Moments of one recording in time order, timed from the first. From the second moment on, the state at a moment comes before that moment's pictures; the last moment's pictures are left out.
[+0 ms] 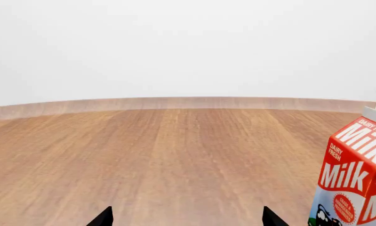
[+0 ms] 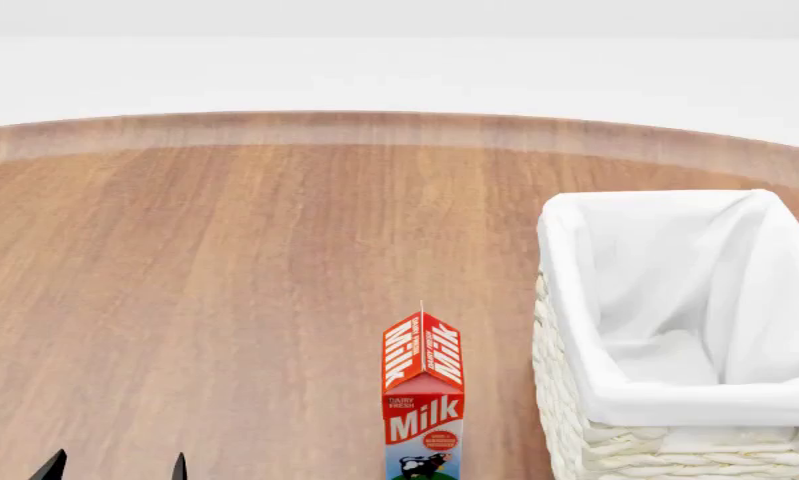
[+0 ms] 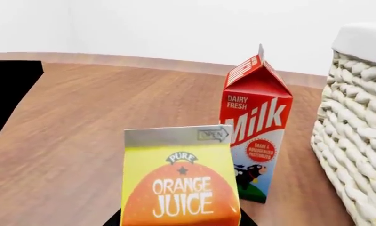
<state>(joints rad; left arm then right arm) -0.04 -0.24 0.29 -0.02 -0.24 0.05 -0.28 -0.02 0.16 -0.54 0.19 0.11 -0.19 0.24</state>
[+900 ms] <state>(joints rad) -0.04 -0.25 0.31 -0.02 -0.25 0.06 -0.30 -0.12 0.28 -0.53 -0.32 0.14 0.01 0.30</state>
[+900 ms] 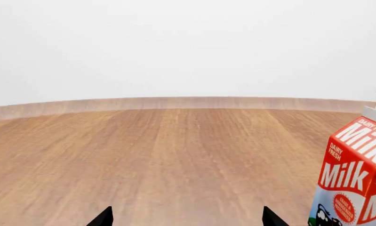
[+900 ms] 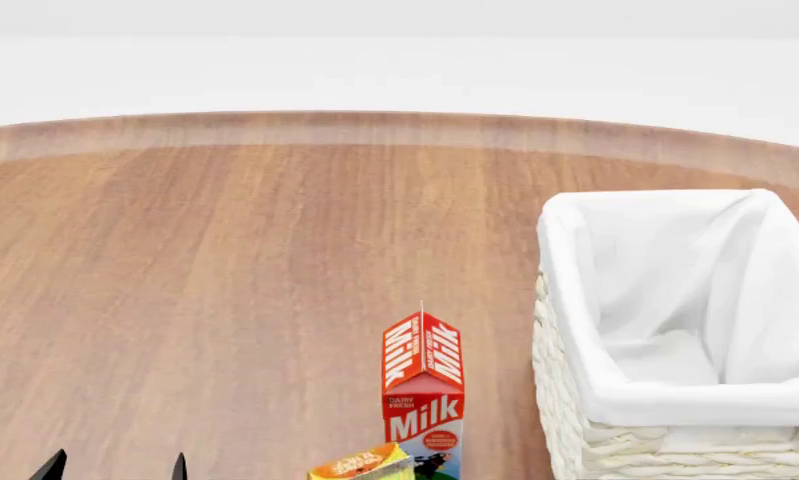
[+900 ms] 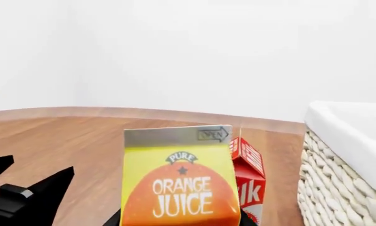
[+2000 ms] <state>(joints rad) -0.05 -0.27 0.33 -0.02 -0.27 0.06 -0.31 0.01 0.34 -0.41 -0.90 0.20 0.49 0.41</state>
